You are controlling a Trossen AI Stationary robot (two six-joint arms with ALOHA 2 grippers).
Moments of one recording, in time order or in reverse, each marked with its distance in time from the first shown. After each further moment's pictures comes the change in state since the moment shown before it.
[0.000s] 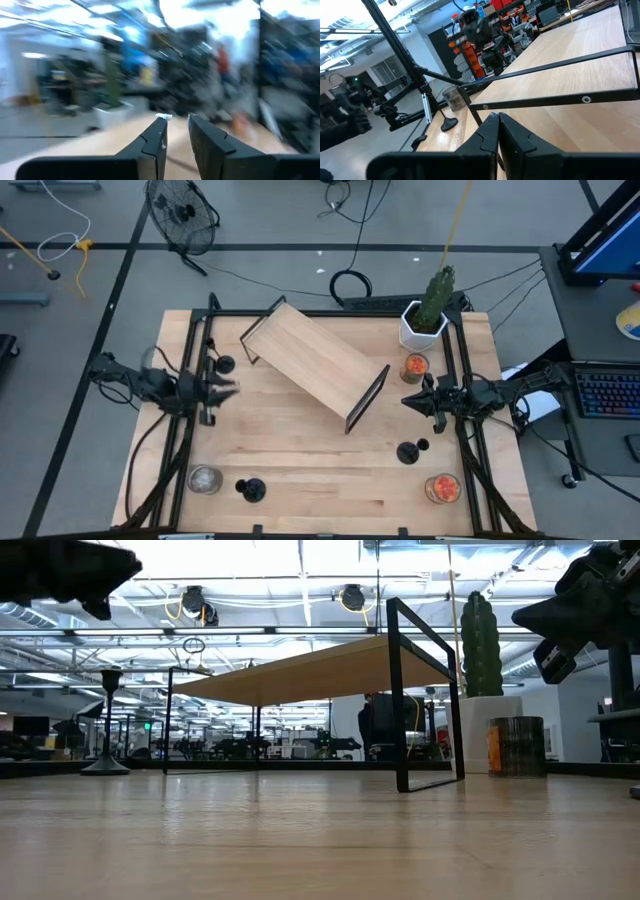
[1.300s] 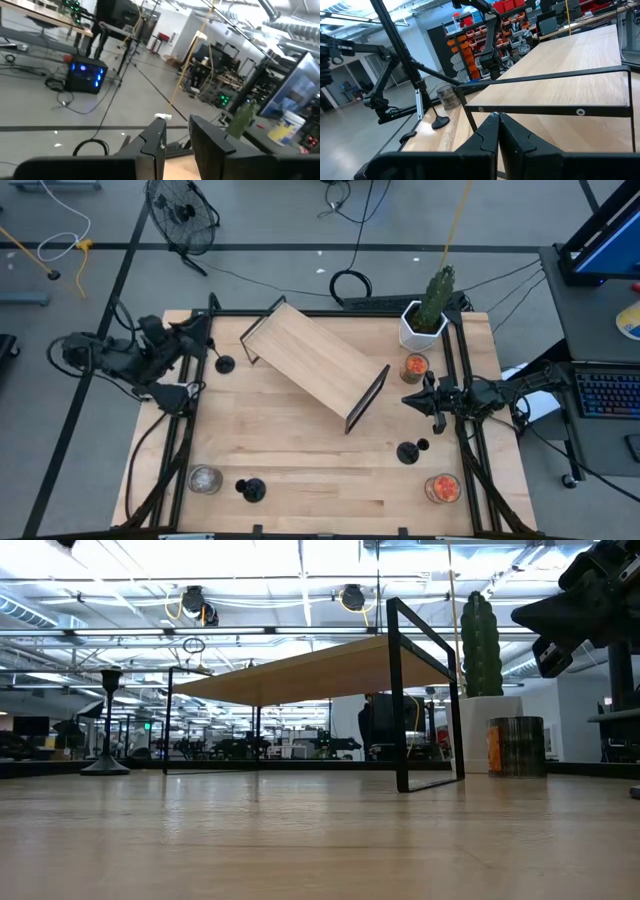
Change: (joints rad) left arm -0.027 0.542 0.804 -0.513 -0.878 -0.596; right arm 0.000 0.000 0.000 0.033 0.000 -0.107
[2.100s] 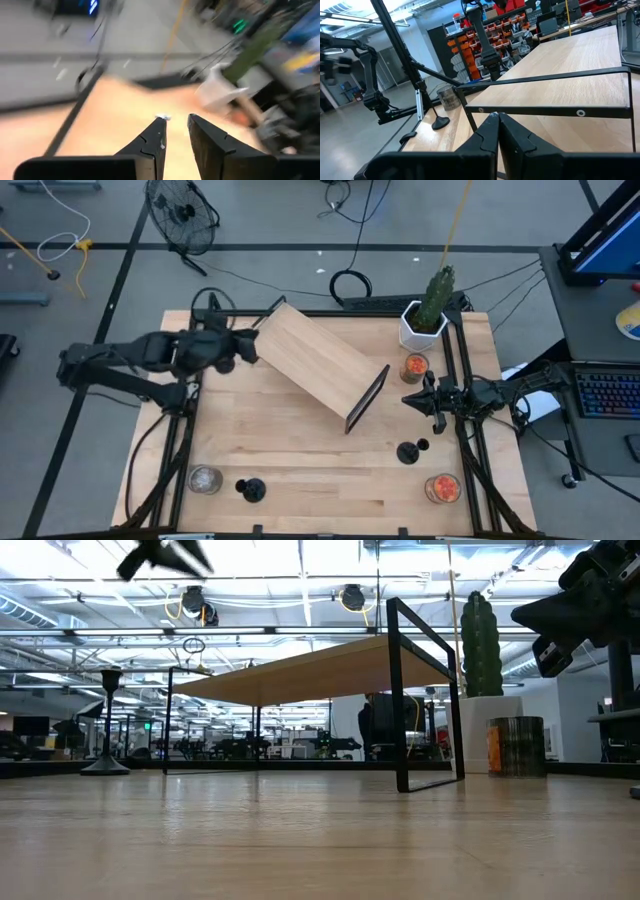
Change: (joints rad) left arm 0.444 0.348 0.170 -0.418 0.676 -0.461; right arm 0.000 0.000 0.000 0.003 0.000 -0.002
